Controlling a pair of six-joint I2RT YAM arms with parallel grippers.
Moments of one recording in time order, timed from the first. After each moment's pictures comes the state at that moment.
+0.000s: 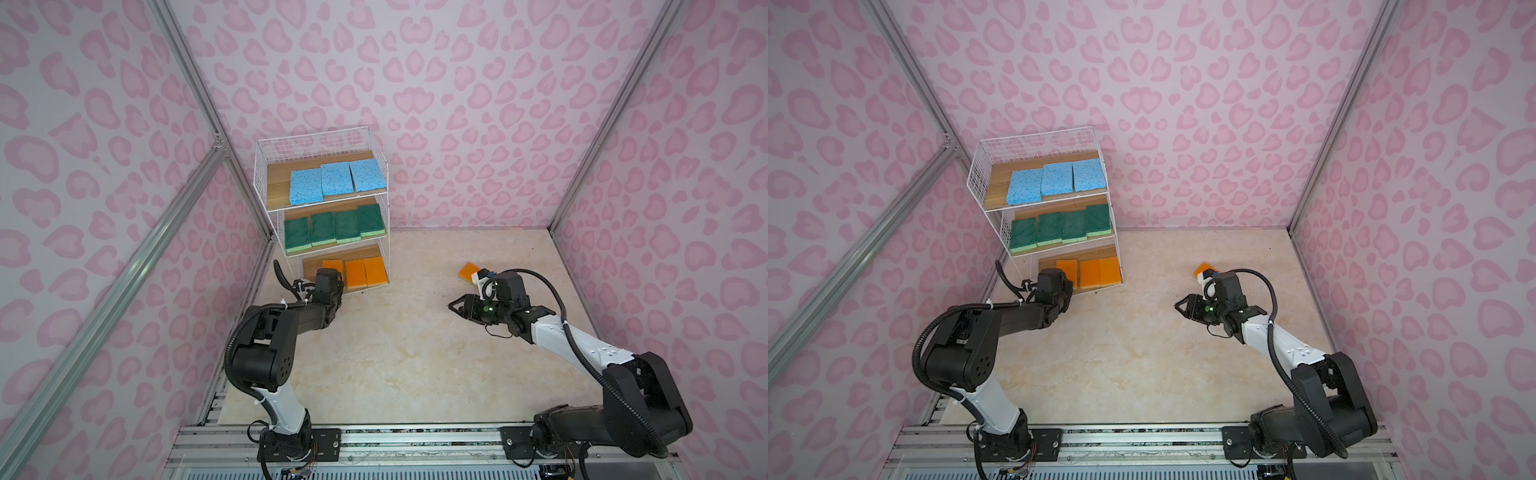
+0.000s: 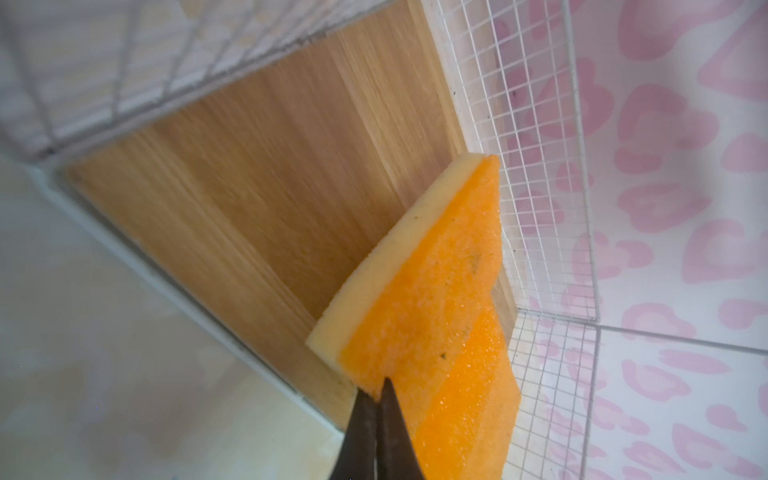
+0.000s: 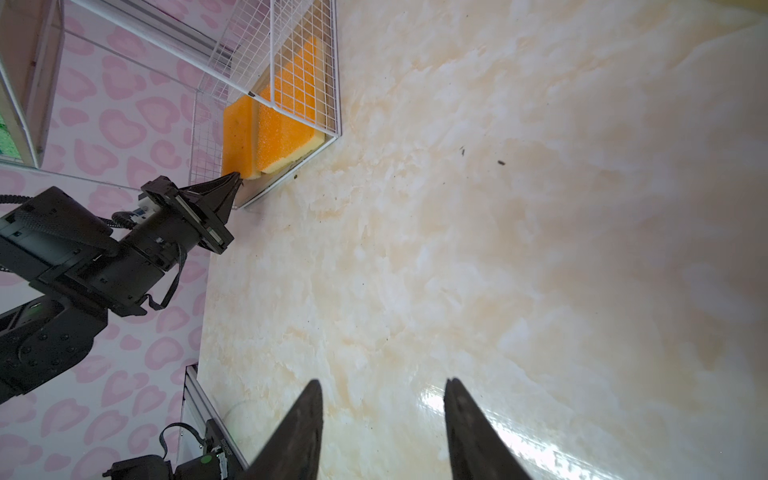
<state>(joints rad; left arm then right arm) -0.18 1.77 0.81 0.29 -0.20 -1.35 0.31 1.38 0.75 -0.12 -0.50 0.62</state>
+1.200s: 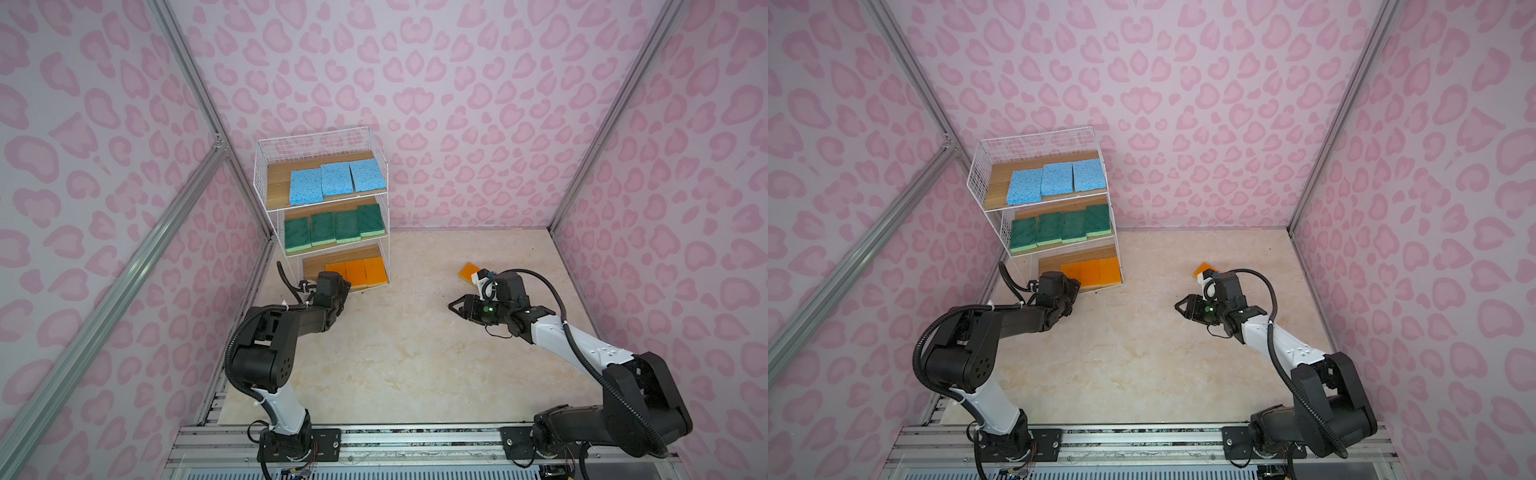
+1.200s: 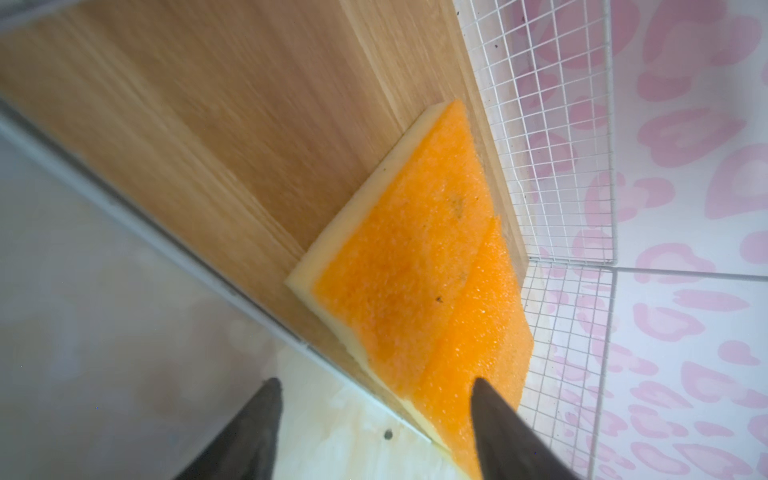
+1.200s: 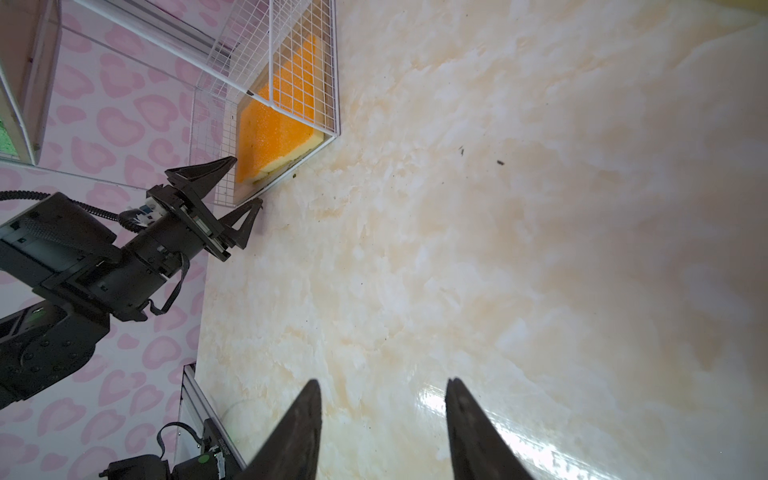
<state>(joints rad) -0.19 1.74 0.76 0.29 -0.12 -1.32 0.31 1.38 0.75 -0.13 -0.49 0.62</state>
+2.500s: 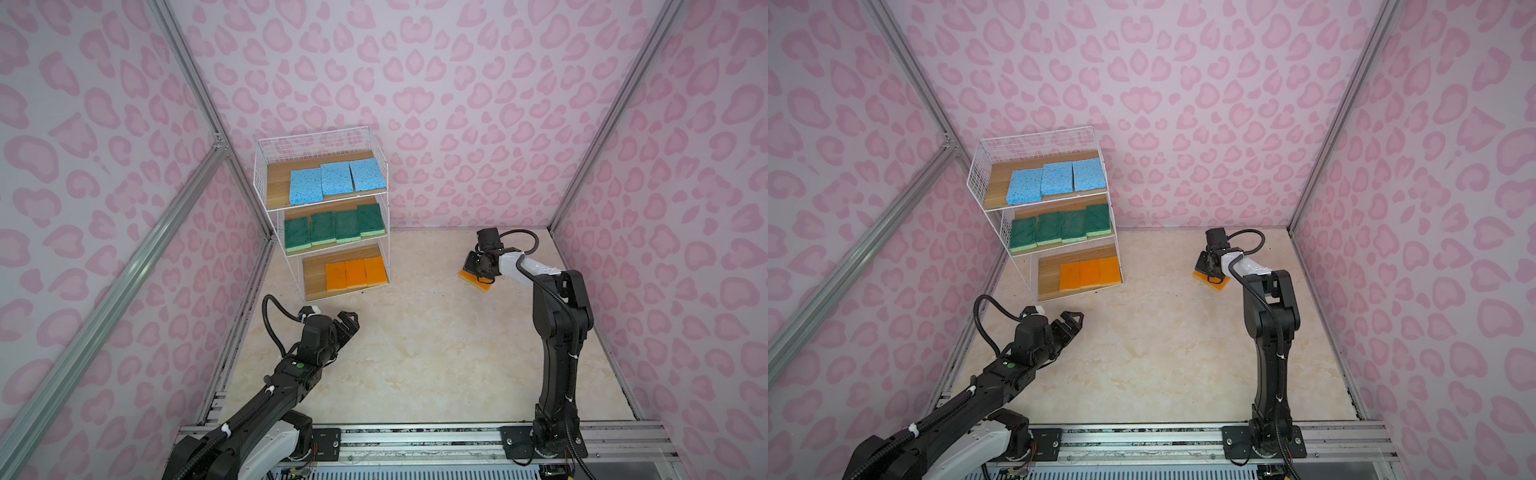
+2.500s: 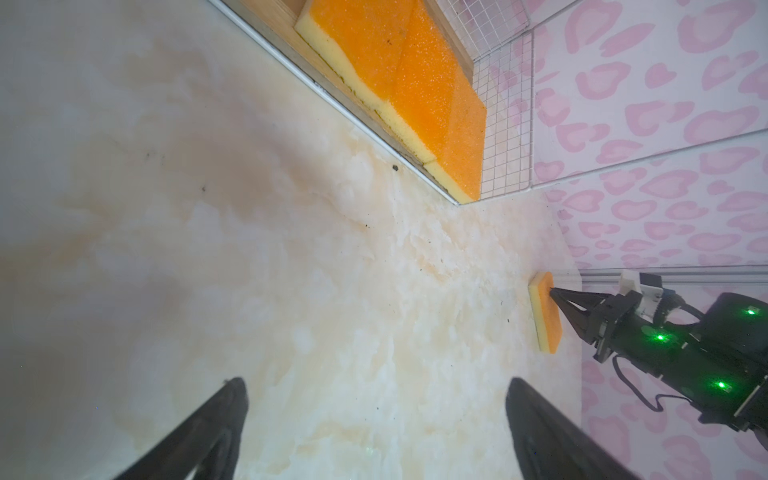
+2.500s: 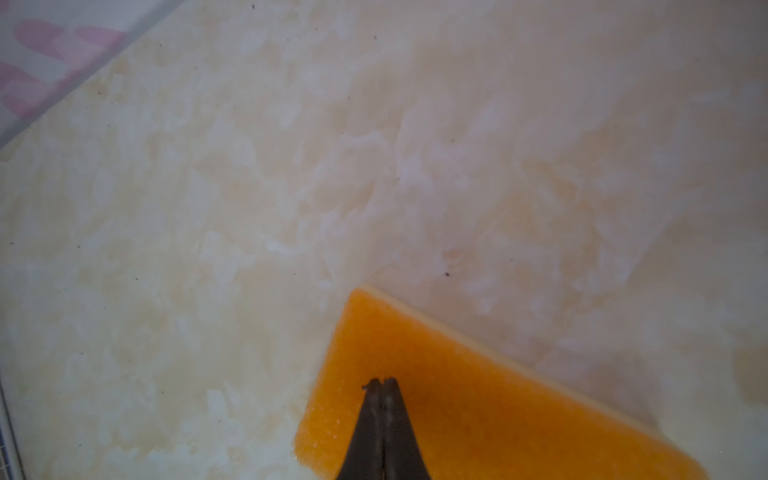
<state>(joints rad) -0.35 0.92 0.33 -0.02 -0.02 -1.06 0.19 2.16 1.56 -0.40 -0.01 0.57</state>
